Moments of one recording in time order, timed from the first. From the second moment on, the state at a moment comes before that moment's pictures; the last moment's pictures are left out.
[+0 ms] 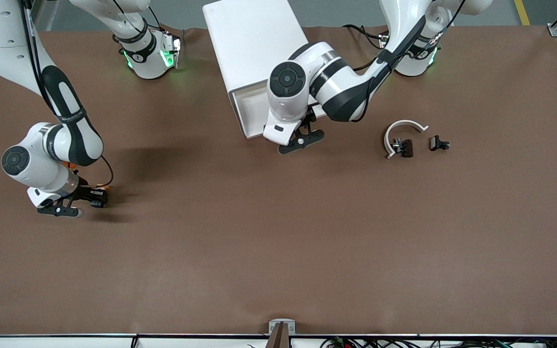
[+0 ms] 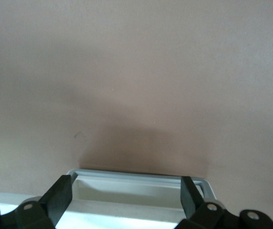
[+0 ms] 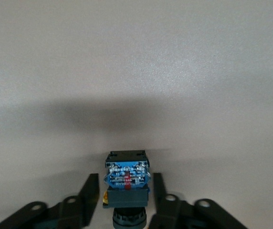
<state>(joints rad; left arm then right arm) -0.49 0.51 -0.44 -1.55 0.06 1.87 -1.29 -0.11 0.49 -0.07 -2.08 0.04 2.58 -0.10</state>
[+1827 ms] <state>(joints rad) -0.49 0.51 -0.52 -1.55 -0.11 1.89 -1.44 -0.11 0.34 -0.07 -1.31 0.04 1.49 -0.15</state>
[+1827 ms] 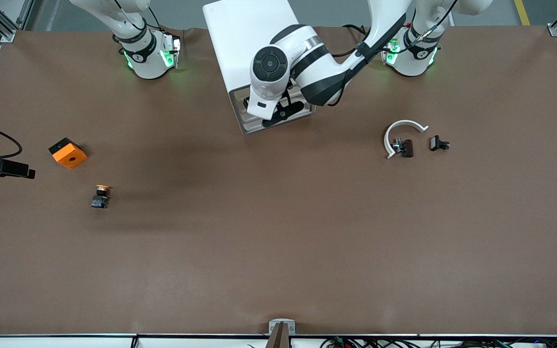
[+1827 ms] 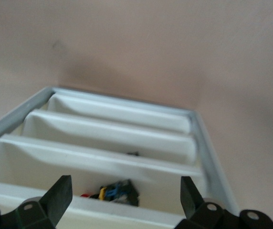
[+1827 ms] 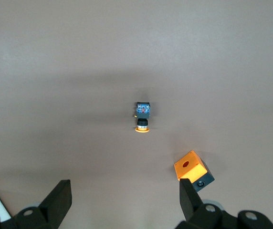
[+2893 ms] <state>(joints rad) -0.10 0.32 -0.42 -1.44 0.02 1.61 -0.82 -0.10 0.18 -0.05 -1.23 0.08 1.39 -0.15</state>
